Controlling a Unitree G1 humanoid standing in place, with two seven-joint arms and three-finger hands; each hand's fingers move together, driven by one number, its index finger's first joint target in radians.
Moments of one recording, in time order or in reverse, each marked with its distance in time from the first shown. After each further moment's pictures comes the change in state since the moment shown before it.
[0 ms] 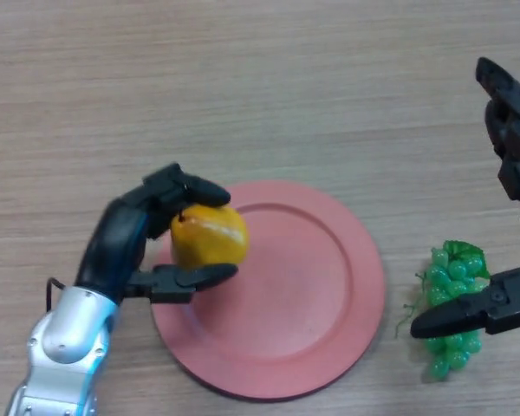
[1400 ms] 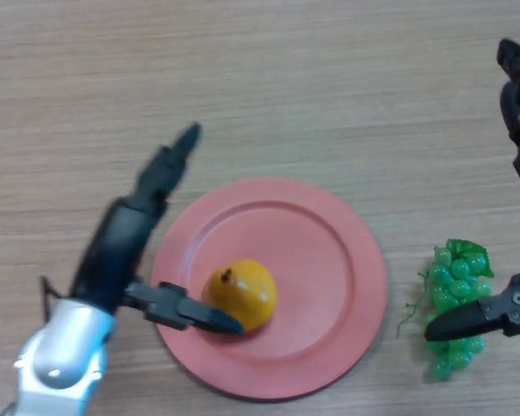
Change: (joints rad) left arm 0.161 0.017 0.018 -0.449 0.045 0.105 0.002; right arm -0.011 0.003 -0.040 -0.056 0.061 -0.014 0.021
